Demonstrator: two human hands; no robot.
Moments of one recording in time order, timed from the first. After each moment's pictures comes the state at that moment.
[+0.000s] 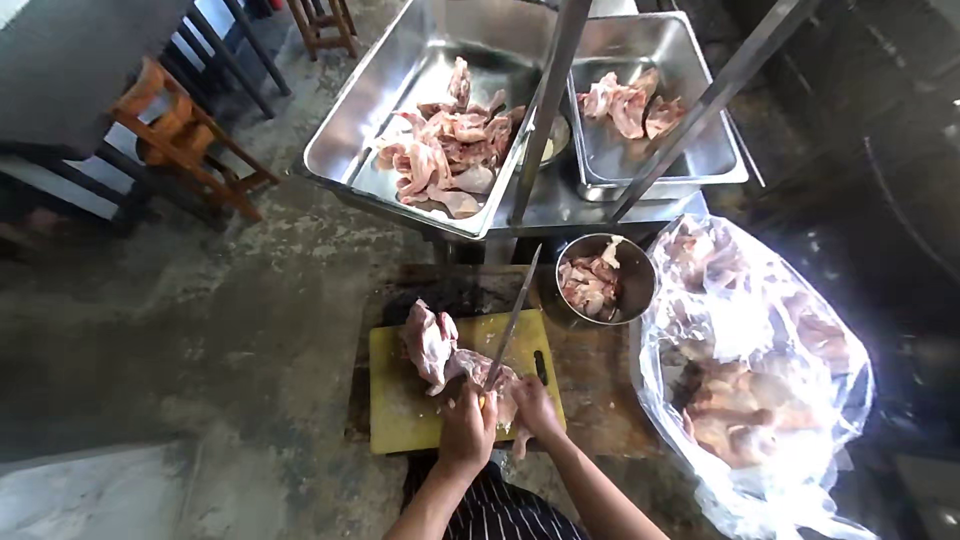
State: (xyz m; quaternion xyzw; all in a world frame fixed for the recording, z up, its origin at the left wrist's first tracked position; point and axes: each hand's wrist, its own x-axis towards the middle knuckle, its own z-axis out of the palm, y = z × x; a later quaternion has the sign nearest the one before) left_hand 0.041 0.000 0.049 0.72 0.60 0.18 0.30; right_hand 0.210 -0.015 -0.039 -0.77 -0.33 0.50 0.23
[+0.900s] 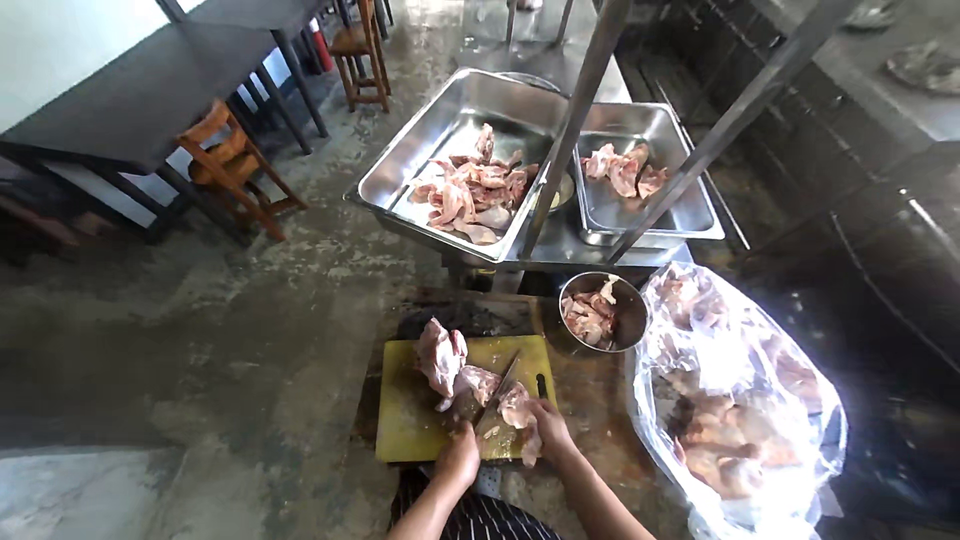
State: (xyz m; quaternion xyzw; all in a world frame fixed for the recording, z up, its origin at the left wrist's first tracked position) left_hand 0.019 -0.017 -0.008 0.64 0.64 -0.14 0.40; right_hand 0.224 -0.024 -0.052 -0.69 -0.13 0.57 0.43
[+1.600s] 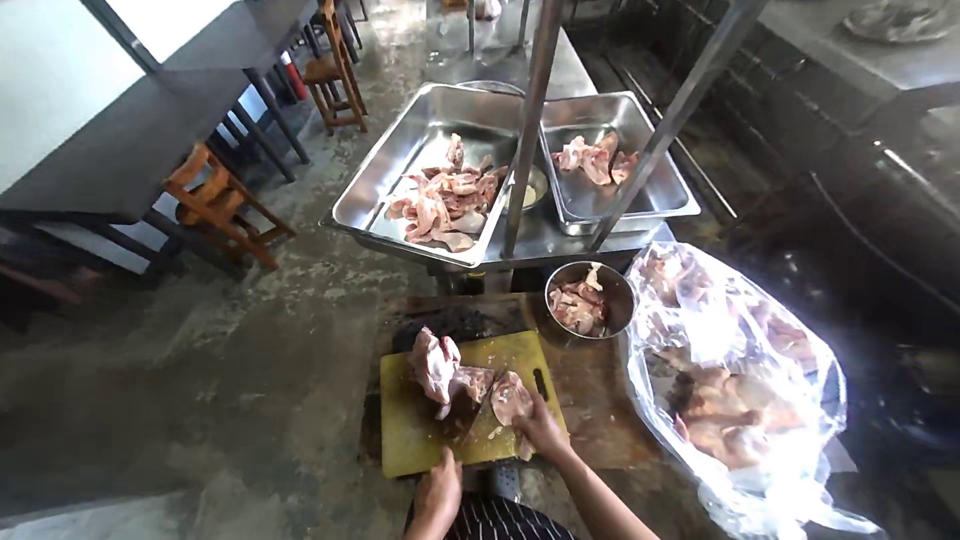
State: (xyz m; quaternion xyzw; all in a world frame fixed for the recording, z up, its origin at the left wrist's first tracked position) left_hand -0.033 -0.047 0.006 0.64 0.66 -0.20 0.34; right_hand 0.208 -0.035 -0.035 -0.72 -0.33 0.53 0.29
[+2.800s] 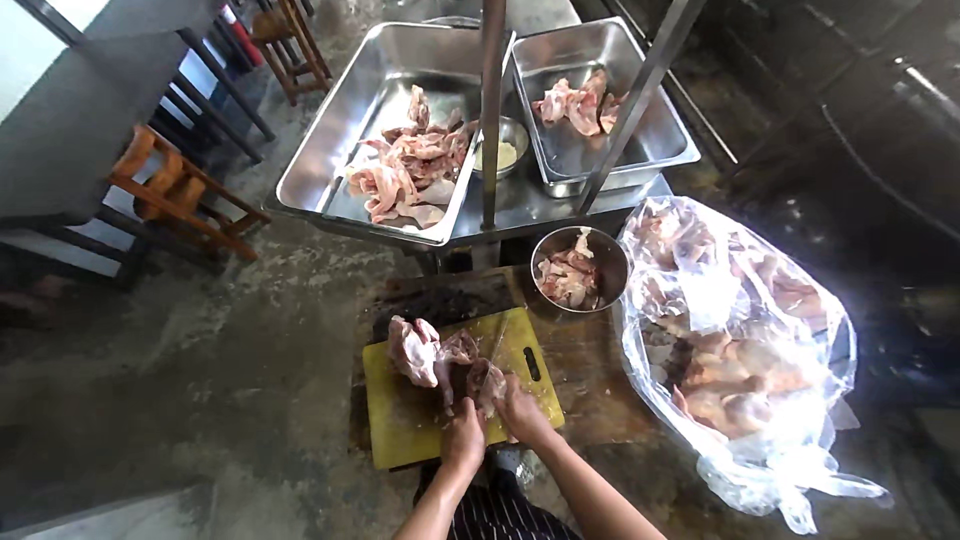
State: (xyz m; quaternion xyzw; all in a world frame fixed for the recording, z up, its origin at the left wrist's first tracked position) left_hand 0.050 -0.005 -0.002 0.70 0.63 -0.12 0.31; right_hand 0.194 -0.019 -0.021 -0.76 -0.45 0.47 0.09
